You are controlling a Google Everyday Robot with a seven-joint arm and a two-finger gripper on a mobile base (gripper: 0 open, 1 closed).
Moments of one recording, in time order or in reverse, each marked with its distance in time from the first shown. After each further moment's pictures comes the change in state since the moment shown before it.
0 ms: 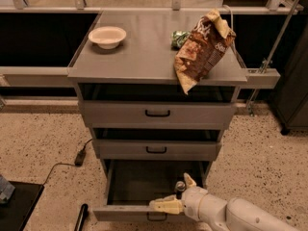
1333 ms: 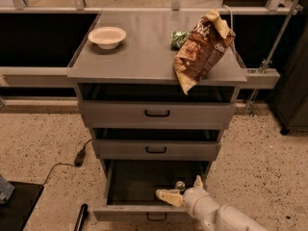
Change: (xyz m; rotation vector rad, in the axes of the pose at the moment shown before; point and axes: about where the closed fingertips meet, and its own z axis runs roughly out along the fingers) arm 0.039 -0.080 0.014 0.354 0.000 0.088
